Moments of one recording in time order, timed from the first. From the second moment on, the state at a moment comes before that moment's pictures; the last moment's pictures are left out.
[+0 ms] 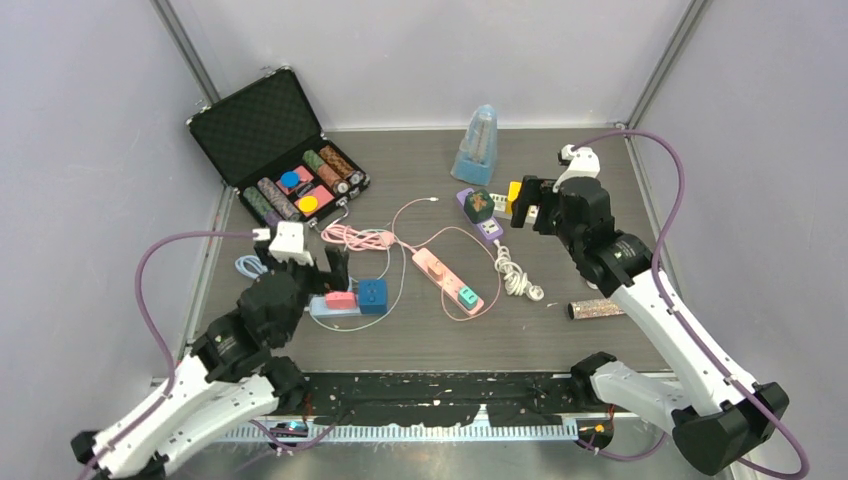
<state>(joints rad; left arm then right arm) -0.96 0.46 0.70 -0.46 -0.72 -0.22 0.46 0.99 1.04 -0.51 0.30 0.32</state>
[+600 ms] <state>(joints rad) -0.03 0.92 0.95 -0.32 0.05 -0.26 0.28 1.13 1.09 -0.19 0.42 0.36</state>
